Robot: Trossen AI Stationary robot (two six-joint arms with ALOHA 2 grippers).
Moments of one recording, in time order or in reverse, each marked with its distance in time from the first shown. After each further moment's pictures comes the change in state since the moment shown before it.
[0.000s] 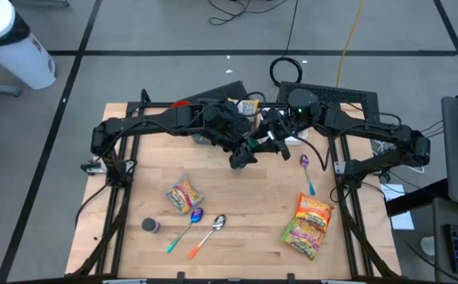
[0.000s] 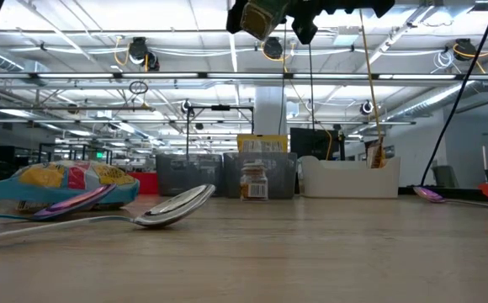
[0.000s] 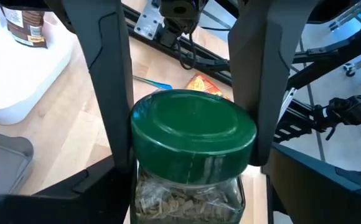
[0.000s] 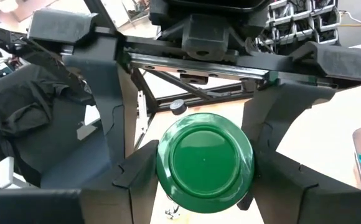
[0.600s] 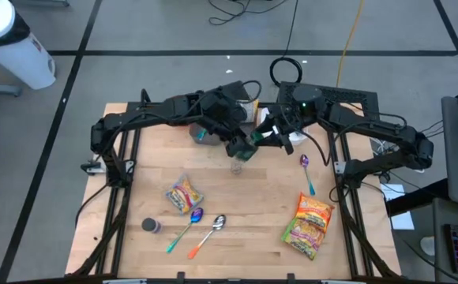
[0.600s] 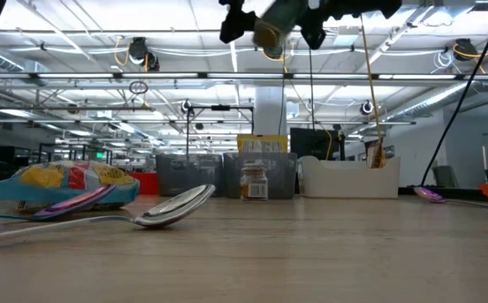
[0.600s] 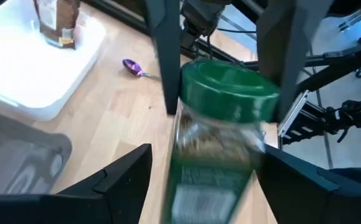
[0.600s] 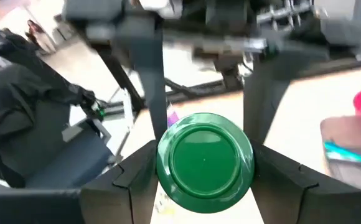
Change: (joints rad) left arm 0.099 -0.014 0.000 -0.049 0.046 0.057; right arm -0.065 -0.040 0.000 -0.095 -0.002 -0.043
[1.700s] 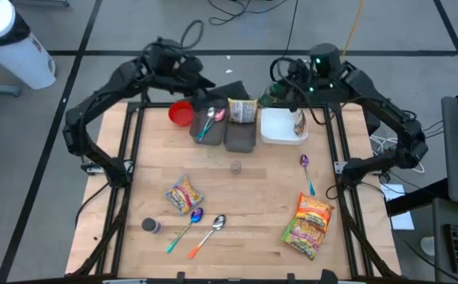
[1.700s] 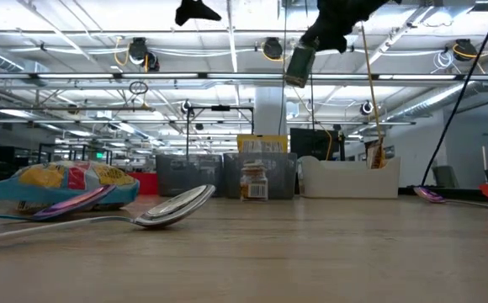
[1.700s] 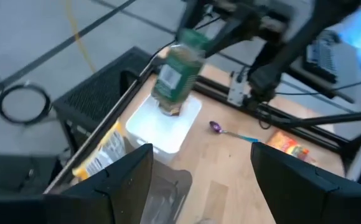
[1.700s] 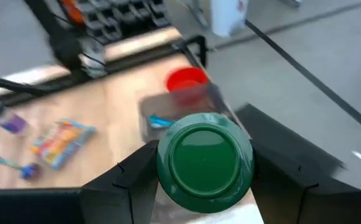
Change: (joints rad) left arm 0.324 -0.244 0.001 -0.086 -0.006 0.245; right arm -0.363 0.102 0.378 -0.499 0.267 -0.283
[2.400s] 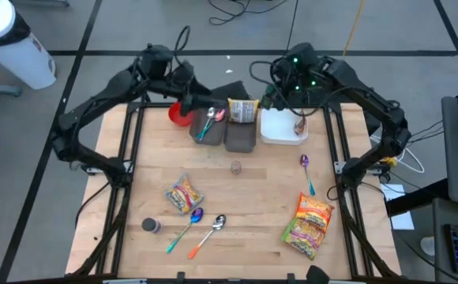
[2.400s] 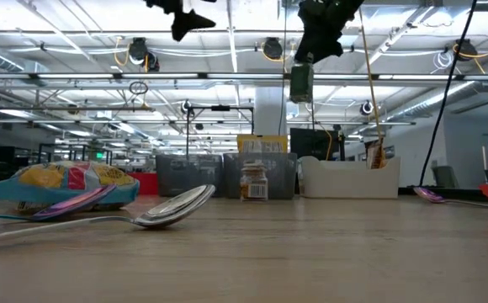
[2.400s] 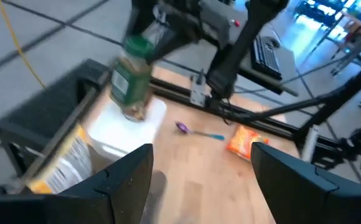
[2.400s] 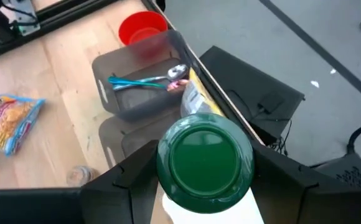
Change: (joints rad) left arm 0.089 -0.141 -0.334 0.250 0.291 0.040; right arm 0.105 0.194 0.236 -0.278 0.287 0.083
